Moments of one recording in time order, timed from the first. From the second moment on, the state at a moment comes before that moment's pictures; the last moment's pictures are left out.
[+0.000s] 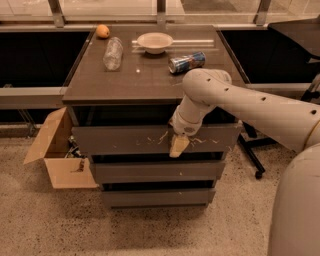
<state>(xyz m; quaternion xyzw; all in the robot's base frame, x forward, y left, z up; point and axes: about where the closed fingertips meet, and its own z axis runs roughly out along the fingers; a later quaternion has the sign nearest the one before) 0.626 -0.058 0.660 -0.72 0.67 0.08 0.14</state>
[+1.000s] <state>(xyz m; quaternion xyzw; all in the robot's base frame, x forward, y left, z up) 0.578 -0.032 0.687 -0.74 0.64 0.16 0.16</state>
